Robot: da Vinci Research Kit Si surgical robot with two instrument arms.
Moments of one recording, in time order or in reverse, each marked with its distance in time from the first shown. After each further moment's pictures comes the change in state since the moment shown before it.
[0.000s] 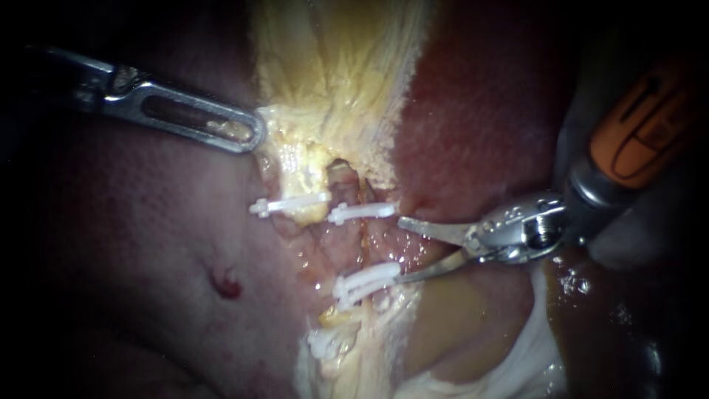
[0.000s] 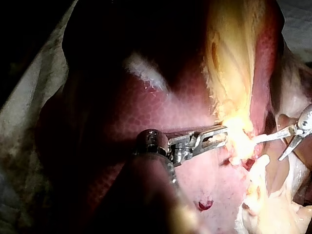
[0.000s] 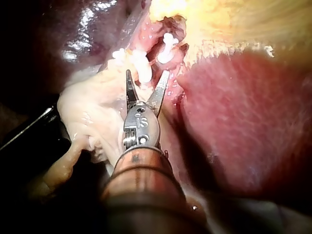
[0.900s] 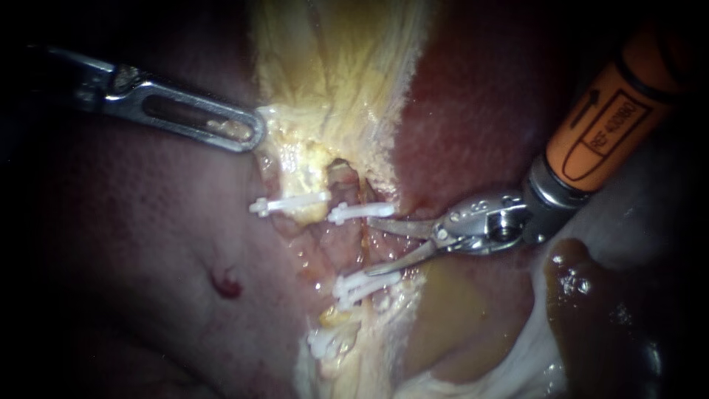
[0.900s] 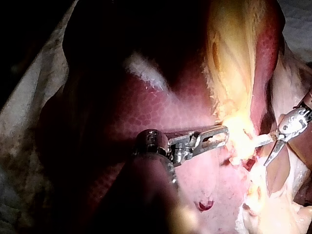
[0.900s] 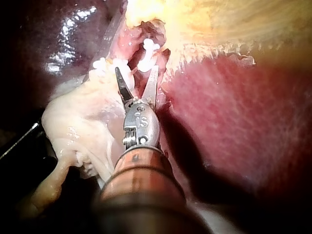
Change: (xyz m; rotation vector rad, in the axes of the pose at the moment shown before) right arm -0.001 0.002 0.004 0.136 0.068 0.051; left arm 0.000 0.000 0.000 -0.001 0.000 0.000
